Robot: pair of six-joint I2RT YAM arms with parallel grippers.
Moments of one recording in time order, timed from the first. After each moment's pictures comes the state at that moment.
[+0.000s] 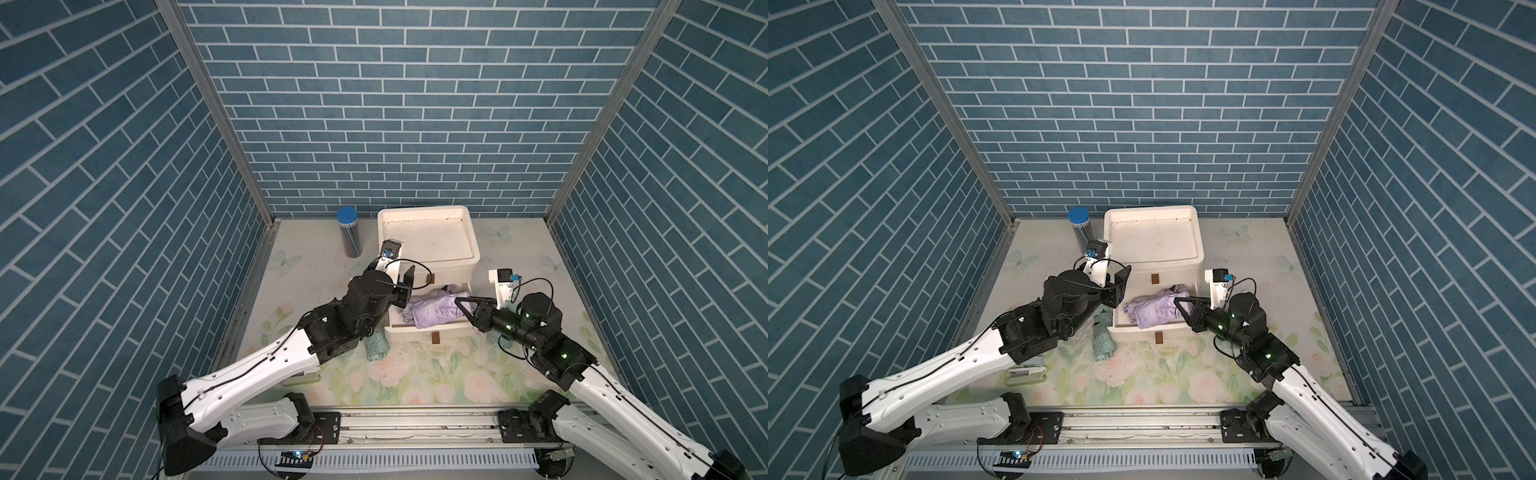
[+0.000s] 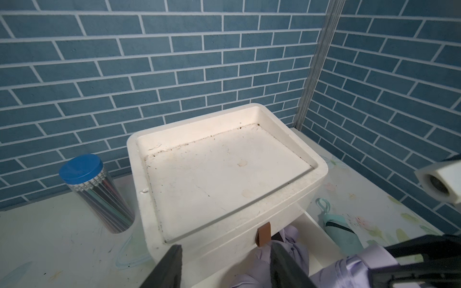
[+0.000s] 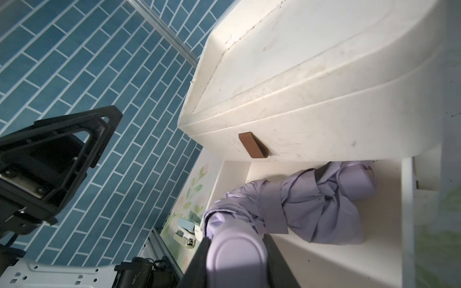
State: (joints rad) left arm -0.99 1.11 1.06 -0.22 -0.54 -0.21; right arm 0.64 0.71 0.52 -0.04 -0.28 0.70
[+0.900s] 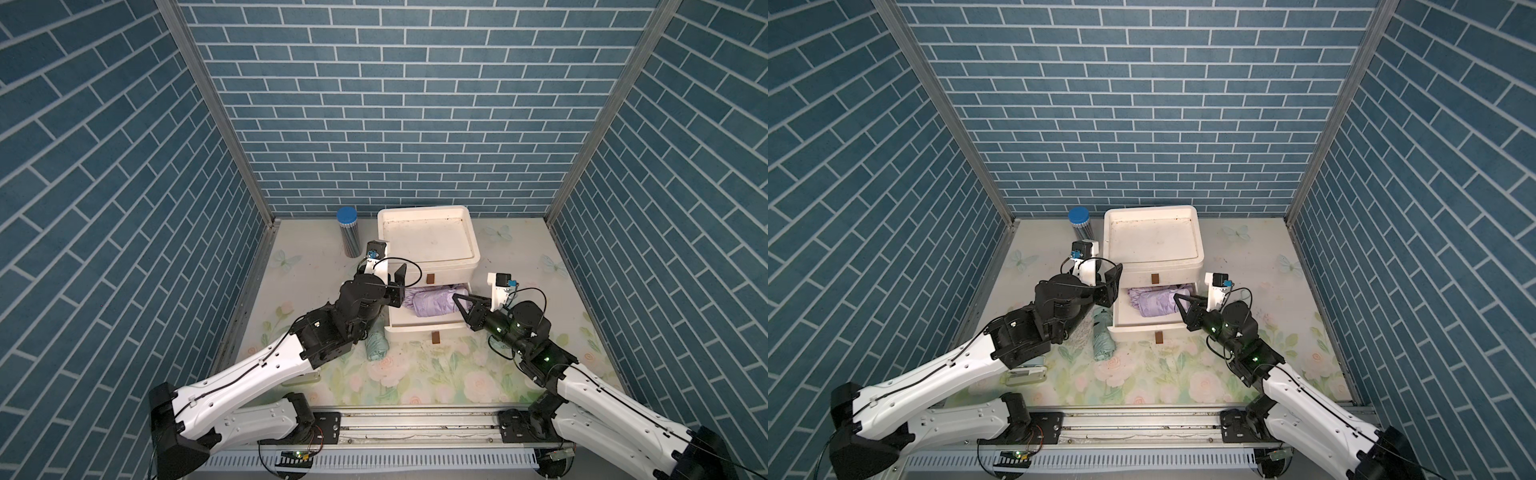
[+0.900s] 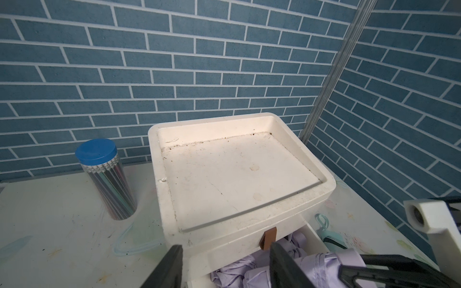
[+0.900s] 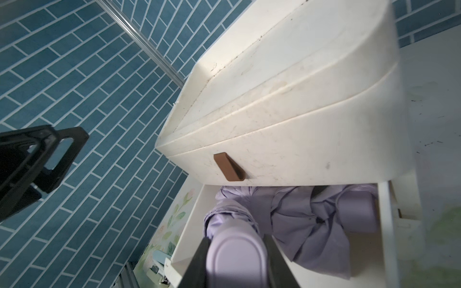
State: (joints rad) left arm -0.98 1.07 1.02 -0.22 -0.58 -0.30; right arm 0.71 0.79 0.41 0.24 -0.13 0.68
